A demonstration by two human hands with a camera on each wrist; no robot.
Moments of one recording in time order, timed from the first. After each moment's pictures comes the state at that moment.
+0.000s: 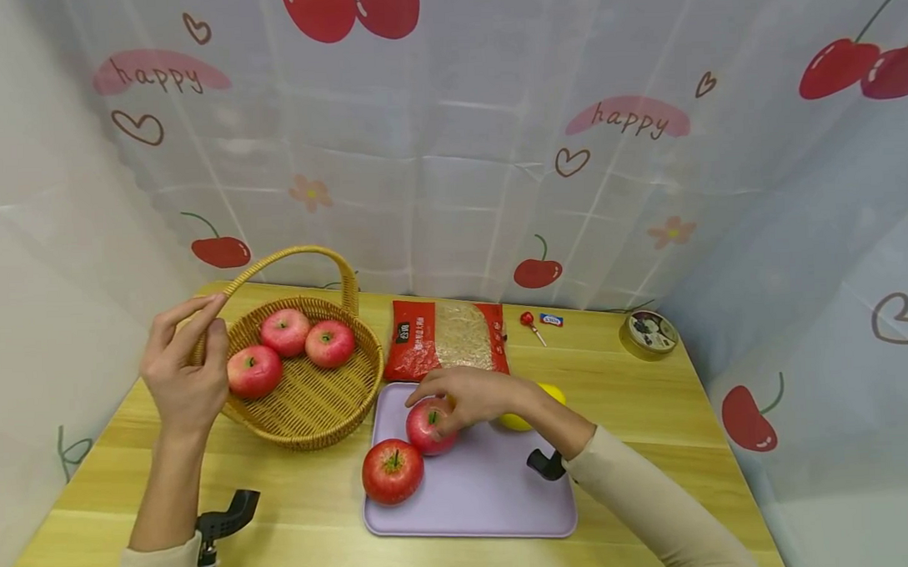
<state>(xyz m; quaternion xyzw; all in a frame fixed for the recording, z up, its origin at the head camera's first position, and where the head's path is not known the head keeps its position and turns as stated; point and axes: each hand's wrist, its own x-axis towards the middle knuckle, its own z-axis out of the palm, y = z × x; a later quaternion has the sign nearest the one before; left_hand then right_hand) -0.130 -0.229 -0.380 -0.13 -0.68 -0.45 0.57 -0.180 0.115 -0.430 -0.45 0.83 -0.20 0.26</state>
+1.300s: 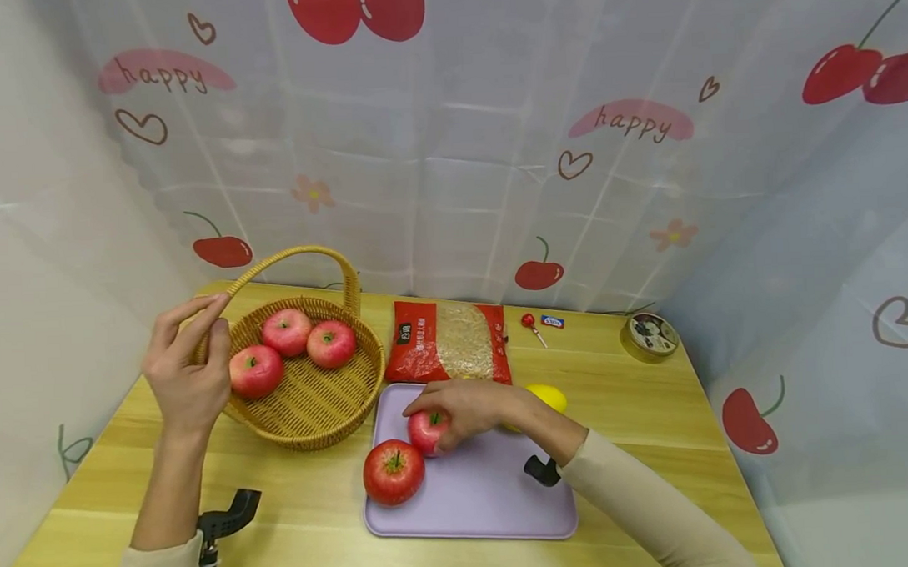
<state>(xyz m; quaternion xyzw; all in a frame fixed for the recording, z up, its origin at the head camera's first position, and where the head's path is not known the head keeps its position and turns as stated) -0.130 -0.228 -0.378 -0.13 -0.67 -0.45 0.57 -0.171 0.109 -0.440 -0.45 0.84 -0.12 0.26</state>
